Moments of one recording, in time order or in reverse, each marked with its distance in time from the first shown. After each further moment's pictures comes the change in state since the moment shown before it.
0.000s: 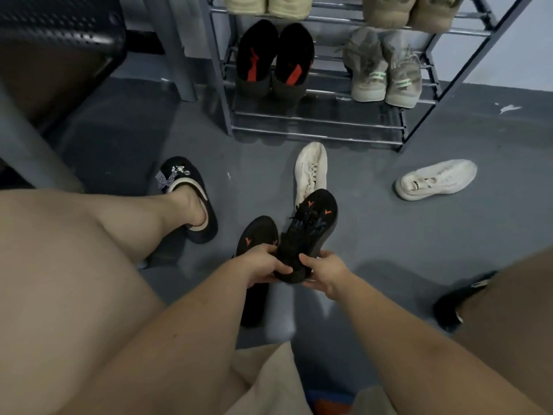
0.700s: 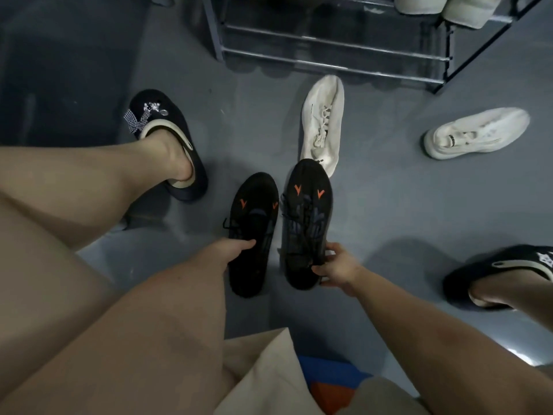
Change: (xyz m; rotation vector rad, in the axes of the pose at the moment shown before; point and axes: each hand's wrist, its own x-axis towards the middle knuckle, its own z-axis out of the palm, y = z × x) left_hand 0.054 -0.061 -0.041 -0.032 0.208 -0.373; right_hand 0.078 0.065 -0.039 -0.291 -0.037 0.191
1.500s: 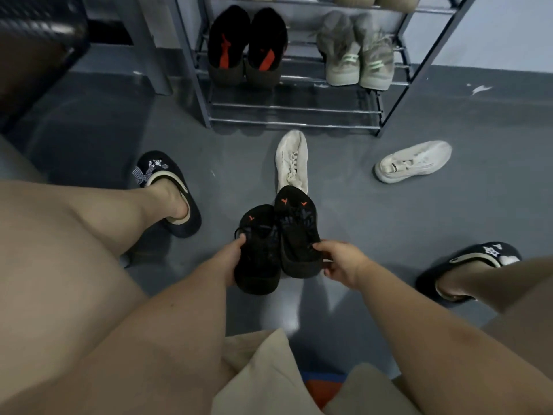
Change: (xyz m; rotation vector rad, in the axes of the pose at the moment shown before) left_hand -0.082 0.018 0.032 -0.452 -0.176 0.184; right_hand -0.087 -0.031 -0.032 0.296 0.018 -0.168
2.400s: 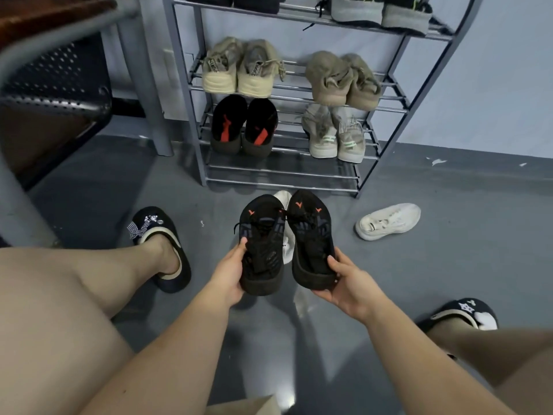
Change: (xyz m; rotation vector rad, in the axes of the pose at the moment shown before) left_hand -0.027 0.058 0.036 -0.208 -0.131 0.407; right_hand -0.040 -0.054 -0.019 0.448 -0.255 -0.262
